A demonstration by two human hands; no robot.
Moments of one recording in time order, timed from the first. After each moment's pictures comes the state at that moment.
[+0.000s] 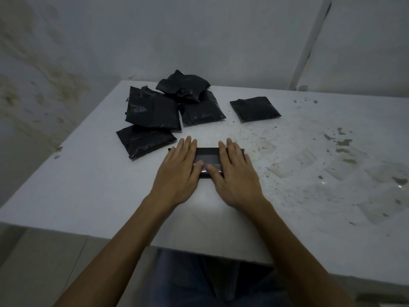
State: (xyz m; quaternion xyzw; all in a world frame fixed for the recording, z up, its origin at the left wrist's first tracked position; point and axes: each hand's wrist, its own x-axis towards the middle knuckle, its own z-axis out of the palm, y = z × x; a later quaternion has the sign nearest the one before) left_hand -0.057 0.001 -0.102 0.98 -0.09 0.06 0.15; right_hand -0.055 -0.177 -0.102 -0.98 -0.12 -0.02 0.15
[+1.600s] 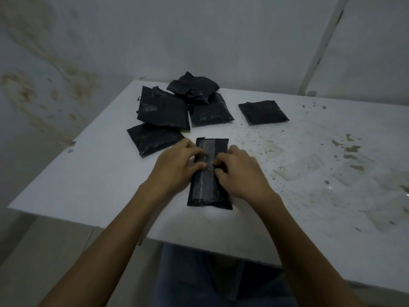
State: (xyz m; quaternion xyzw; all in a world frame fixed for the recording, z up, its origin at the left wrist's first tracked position) left_hand -0.060 0.020 -0.064 0.96 -0.11 0.08 0.23; right_hand -0.066 -0.171 -0.045 -0.97 -0.17 0.01 0.17
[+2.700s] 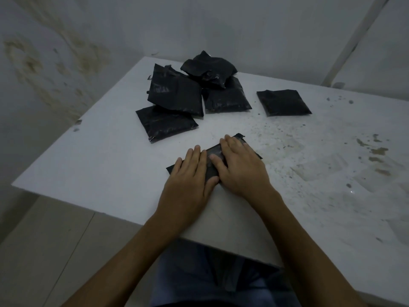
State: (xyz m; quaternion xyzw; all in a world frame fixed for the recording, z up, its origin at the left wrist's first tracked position) left_hand -0.117 0.006 -0.118 0.99 -0.07 0.12 0.09; right_hand -0.049 -0.146 -0.080 -0.97 -0.20 0.01 0.13
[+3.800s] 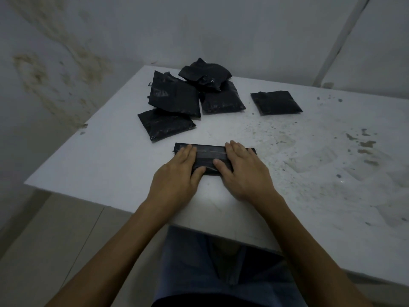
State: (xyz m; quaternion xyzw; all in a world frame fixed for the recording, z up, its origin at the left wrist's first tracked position) left_hand -0.126 0.018 -0.083 0.99 0.00 0.03 0.16; right_hand -0.078 -0.166 -0.082 -0.98 -0.16 -0.01 0.15
